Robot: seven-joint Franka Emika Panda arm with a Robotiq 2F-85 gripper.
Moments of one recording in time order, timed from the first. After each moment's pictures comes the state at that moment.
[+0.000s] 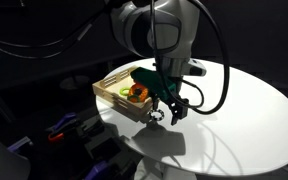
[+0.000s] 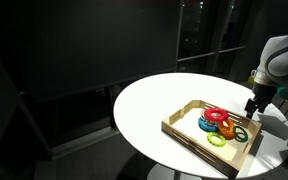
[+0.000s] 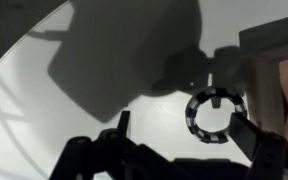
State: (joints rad) arm -0.11 0.29 -0.13 -2.47 0.01 2.67 -0.15
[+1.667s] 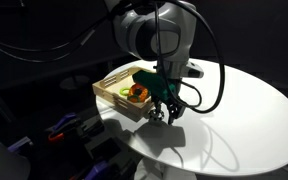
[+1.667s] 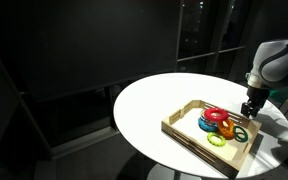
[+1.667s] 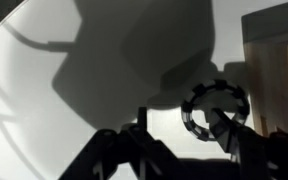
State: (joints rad) arm -0.10 0.35 -0.12 -2.43 -0.02 2.68 -0.10
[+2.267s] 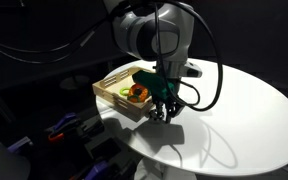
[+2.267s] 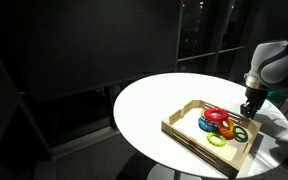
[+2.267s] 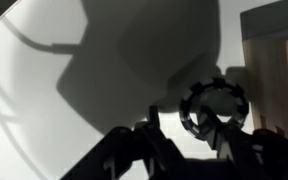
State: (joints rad) arm -0.08 0.36 -0.13 -2.42 -0.05 2.68 -0.06
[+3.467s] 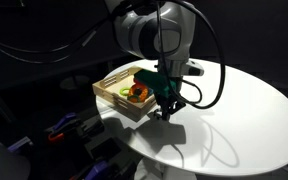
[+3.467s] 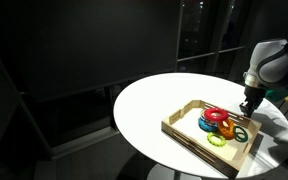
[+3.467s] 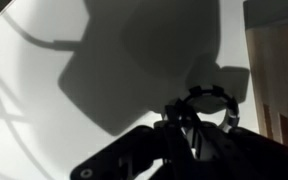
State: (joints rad) arm -0.07 0.37 -0.14 -2.40 -0.05 2.68 -0.05
